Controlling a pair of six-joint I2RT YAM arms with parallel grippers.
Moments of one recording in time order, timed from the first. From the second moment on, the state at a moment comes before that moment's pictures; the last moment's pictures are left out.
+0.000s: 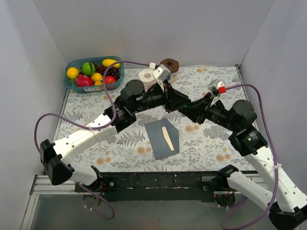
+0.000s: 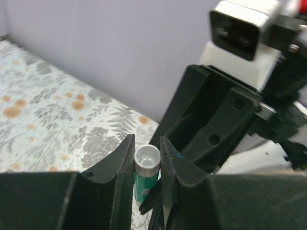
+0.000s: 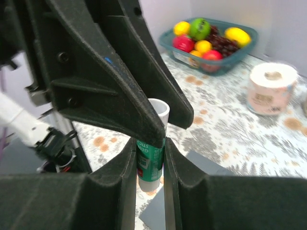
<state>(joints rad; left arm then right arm) -0.93 1.39 1.37 0.09 0.29 -0.46 0.56 0.77 0.93 -0.14 -0.47 0.28</state>
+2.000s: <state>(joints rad) -0.93 1.37 1.30 0.15 0.19 -0.54 0.56 0.79 0.96 -0.15 -0.47 0.27</state>
